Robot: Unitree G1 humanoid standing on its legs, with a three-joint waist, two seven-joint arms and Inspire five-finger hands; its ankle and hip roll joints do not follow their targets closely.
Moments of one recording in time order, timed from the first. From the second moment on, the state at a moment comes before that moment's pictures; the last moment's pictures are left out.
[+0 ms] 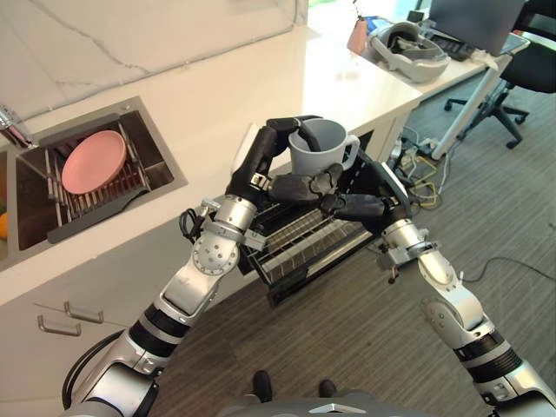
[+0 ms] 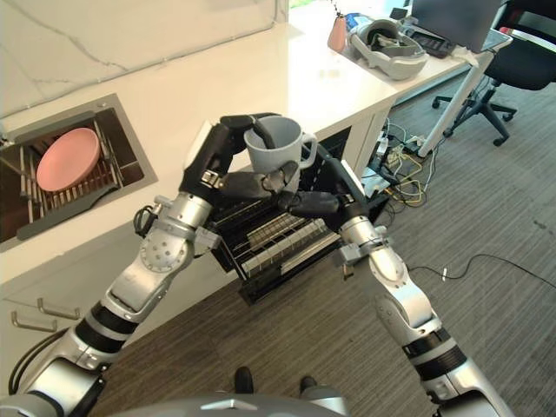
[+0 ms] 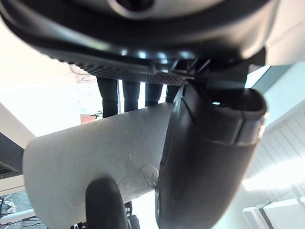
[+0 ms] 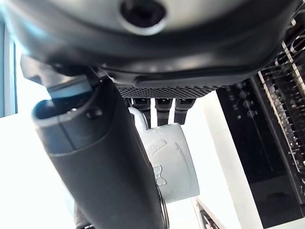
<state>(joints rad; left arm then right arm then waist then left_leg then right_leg) -0.38 0.46 -0.43 -0.19 -0.28 -0.11 0.23 -0.22 -0.56 0.33 -0.14 0.79 -0.14 -0.02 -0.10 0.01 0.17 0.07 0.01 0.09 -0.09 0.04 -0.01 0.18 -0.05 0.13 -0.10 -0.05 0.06</state>
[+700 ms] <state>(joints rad) -0.37 0.51 -0.41 -0.19 -0.62 -0.15 0.06 -0.35 -0.72 0.38 -0.06 1.00 -0.10 0.24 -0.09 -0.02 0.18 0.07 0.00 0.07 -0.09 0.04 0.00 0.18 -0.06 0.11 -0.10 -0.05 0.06</state>
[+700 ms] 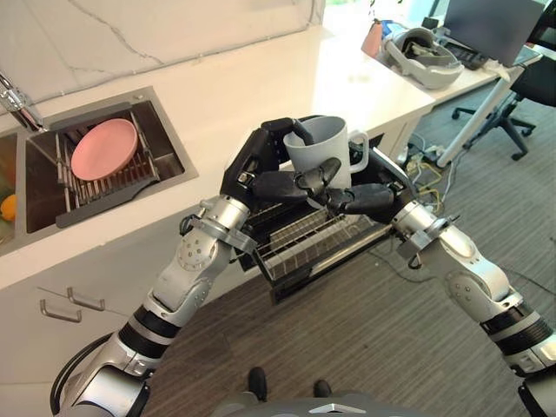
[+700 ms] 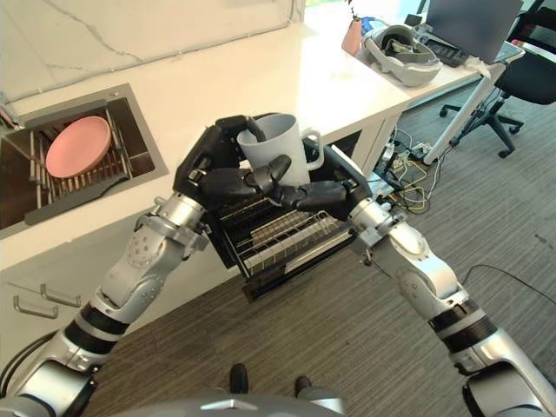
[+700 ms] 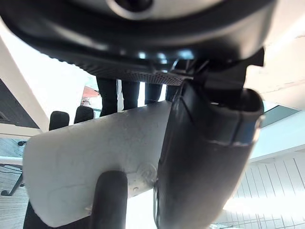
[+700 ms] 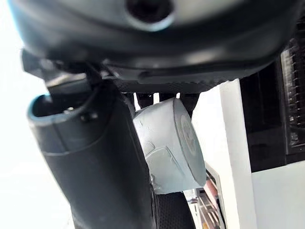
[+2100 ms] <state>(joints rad) -0.22 0.42 -0.36 -0.31 -0.54 -0.14 0.01 -0.18 -0.39 0.27 -0.12 0.70 -0.18 0.08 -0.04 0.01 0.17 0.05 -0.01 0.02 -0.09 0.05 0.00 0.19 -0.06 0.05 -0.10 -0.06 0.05</state>
